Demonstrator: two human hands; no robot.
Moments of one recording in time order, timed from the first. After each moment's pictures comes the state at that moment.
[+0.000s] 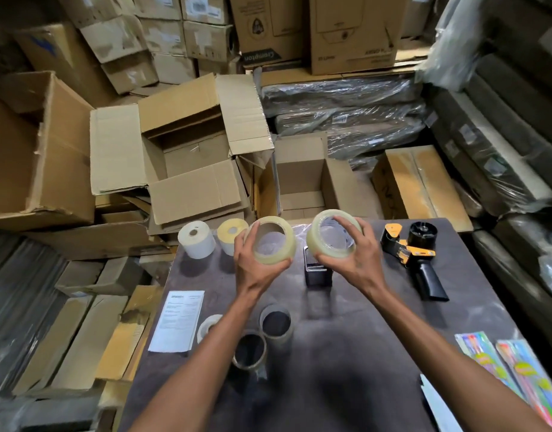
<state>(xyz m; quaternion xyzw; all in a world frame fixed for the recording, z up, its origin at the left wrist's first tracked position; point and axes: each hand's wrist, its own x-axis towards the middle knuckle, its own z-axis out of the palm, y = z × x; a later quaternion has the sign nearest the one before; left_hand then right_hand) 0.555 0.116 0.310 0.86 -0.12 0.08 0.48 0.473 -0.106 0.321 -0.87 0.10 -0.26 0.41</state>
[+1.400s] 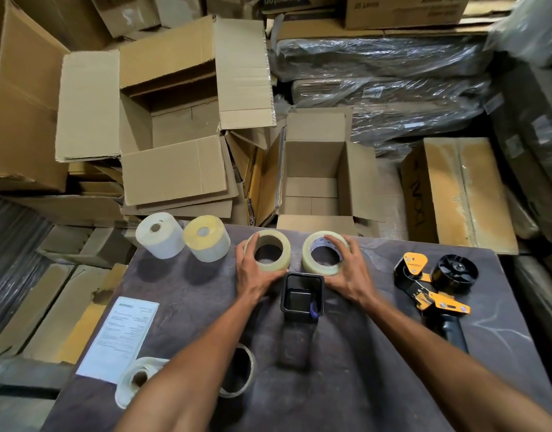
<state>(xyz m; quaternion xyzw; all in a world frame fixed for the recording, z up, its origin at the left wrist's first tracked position) 0.658 0.024 0.170 0.90 0.02 -0.02 0.43 0.599 -0.212 0.172 -0.91 0.04 -0.07 0.41</state>
